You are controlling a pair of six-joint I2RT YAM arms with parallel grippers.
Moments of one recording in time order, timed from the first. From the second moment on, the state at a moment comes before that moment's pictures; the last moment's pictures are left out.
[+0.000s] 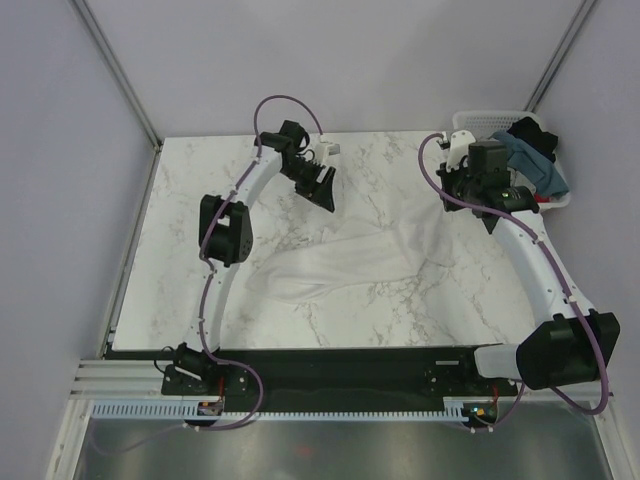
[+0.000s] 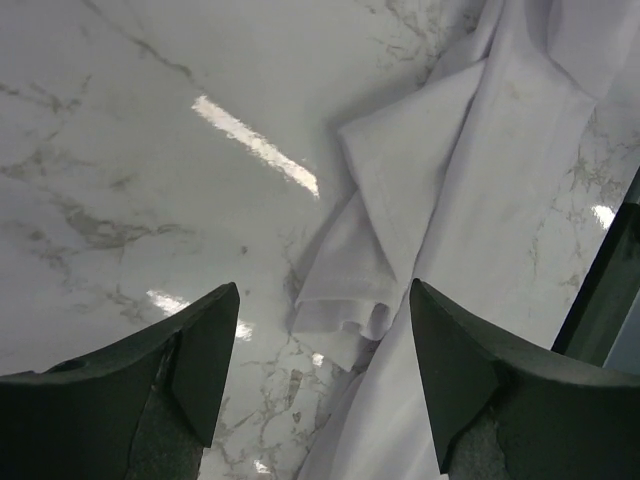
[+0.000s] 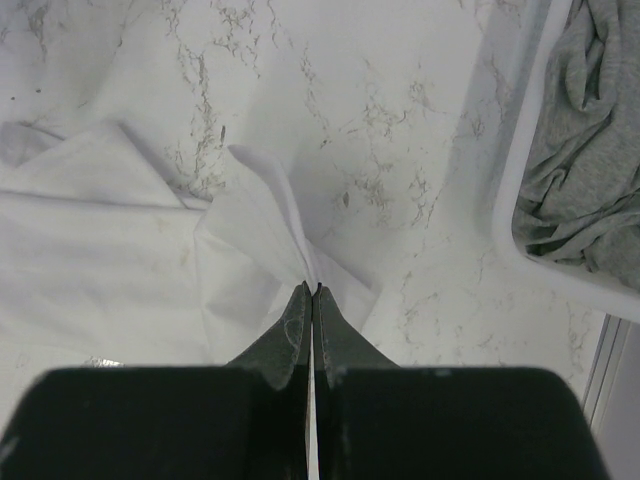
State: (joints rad) left arm -0.33 2.53 2.37 -1.12 0.75 0.32; right arm 0.12 1.33 1.27 -0.60 -0.09 -0.15
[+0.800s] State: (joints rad) left arm -0.49 2.67 2.47 -1.06 0.74 0.28; right arm 0.12 1.33 1.23 -0.61 -0.07 -0.18
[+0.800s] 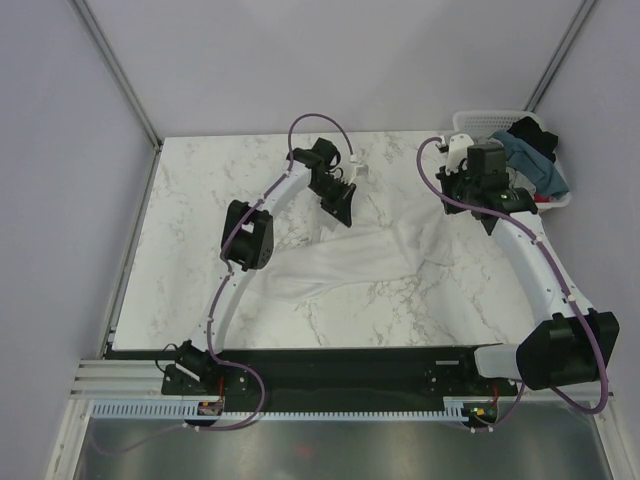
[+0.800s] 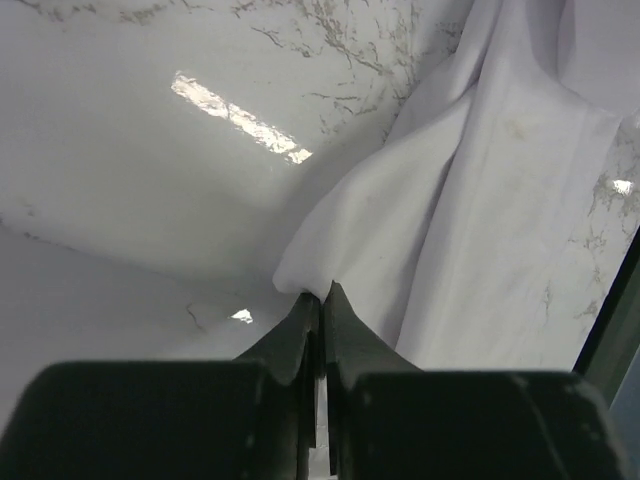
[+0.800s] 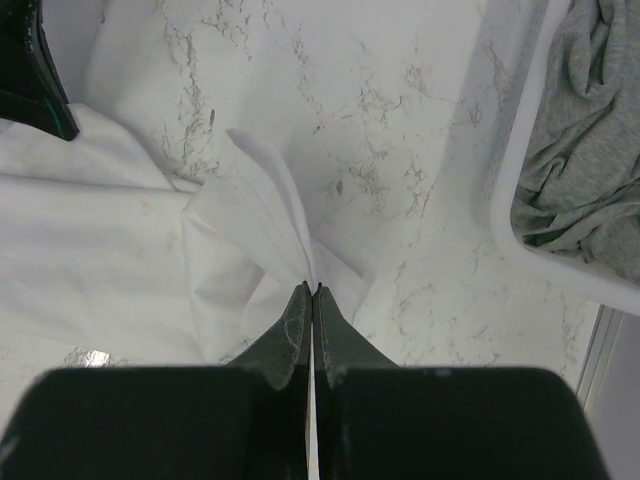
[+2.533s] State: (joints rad) left arm -0.24 2.05 1.74 -0.95 0.48 0.31; right arm 0.12 1.49 1.38 -0.53 -0.11 -0.16
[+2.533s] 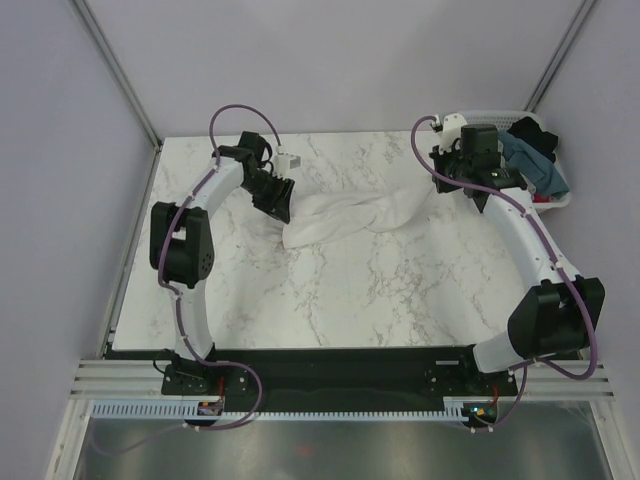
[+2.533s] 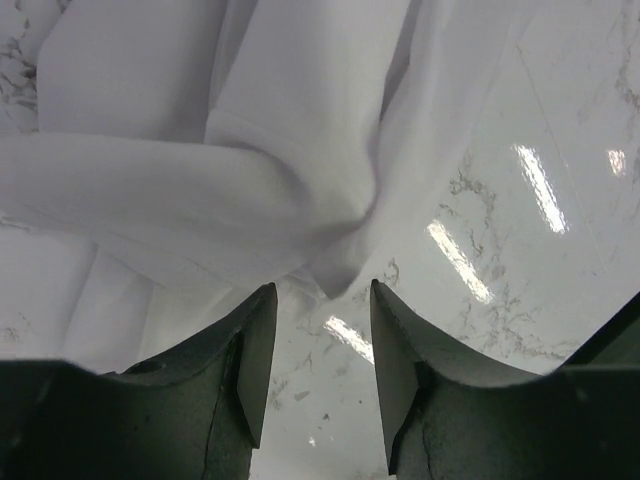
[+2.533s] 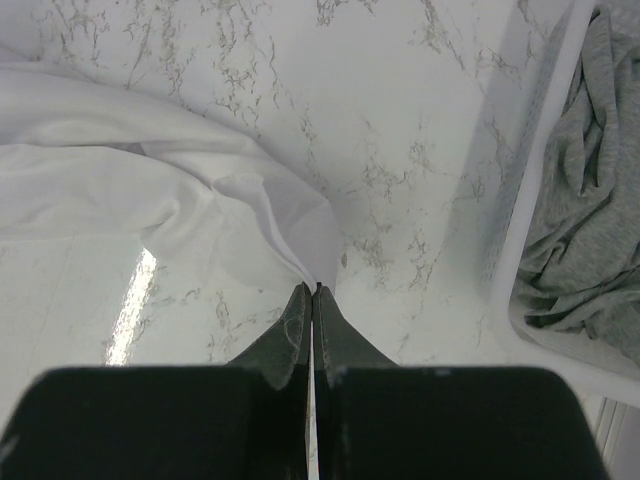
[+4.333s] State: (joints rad) left arm -0.17 1.29 2.16 -0.95 0.32 0.39; right arm 0.08 1.17 1.80 -0.45 0.02 -0.16
